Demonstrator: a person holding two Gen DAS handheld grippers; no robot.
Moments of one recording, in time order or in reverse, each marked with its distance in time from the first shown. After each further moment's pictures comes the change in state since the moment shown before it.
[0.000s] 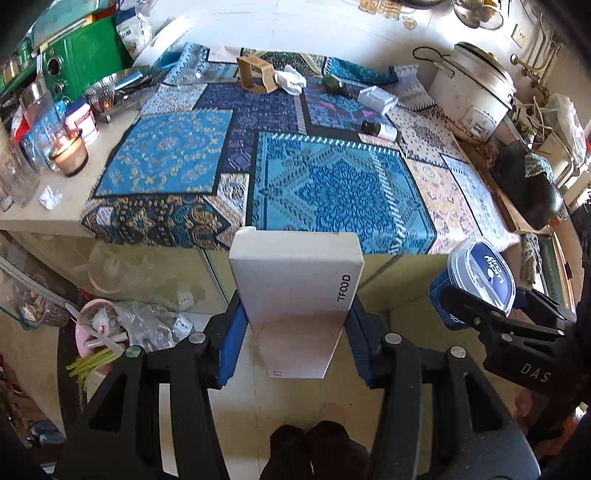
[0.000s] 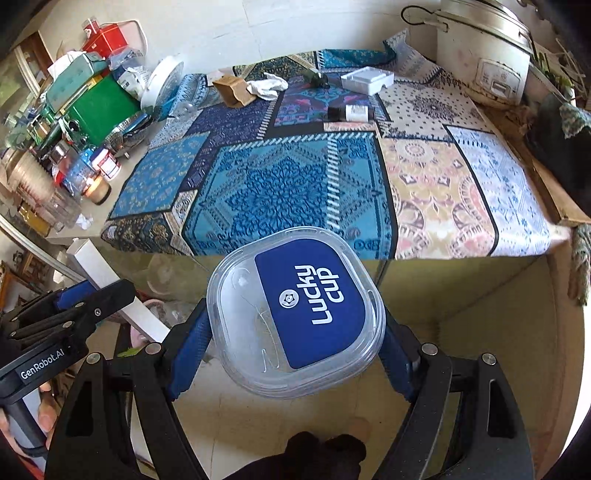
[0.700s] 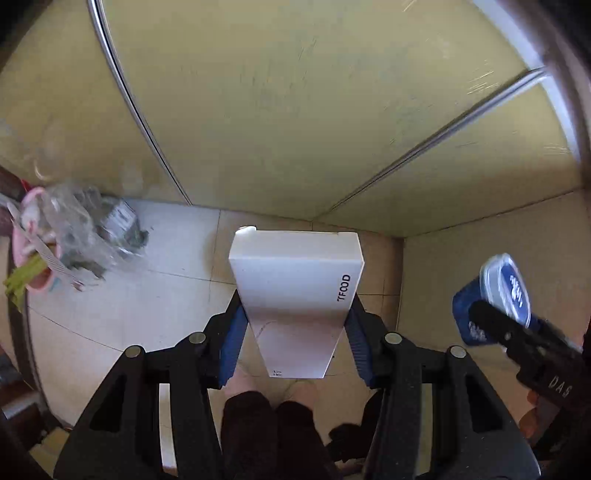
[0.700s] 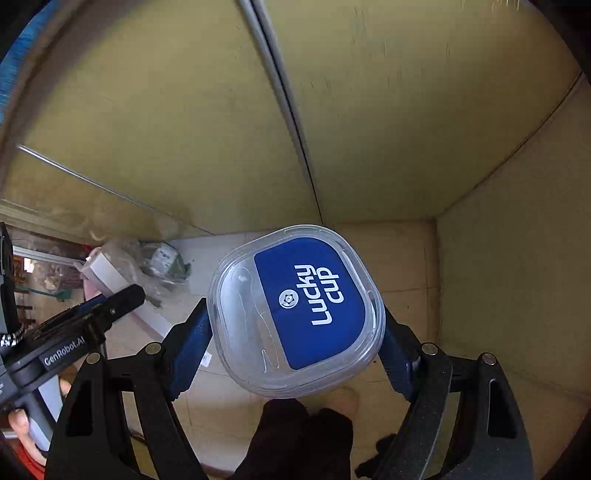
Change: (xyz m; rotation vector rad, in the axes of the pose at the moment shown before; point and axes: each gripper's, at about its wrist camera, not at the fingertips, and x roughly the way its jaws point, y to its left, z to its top) left arm 0.294 -0.008 -0.163 -0.172 0.331 -0.034; right arm 0.215 -0.142 -0.157 0.150 0.307 -0.049
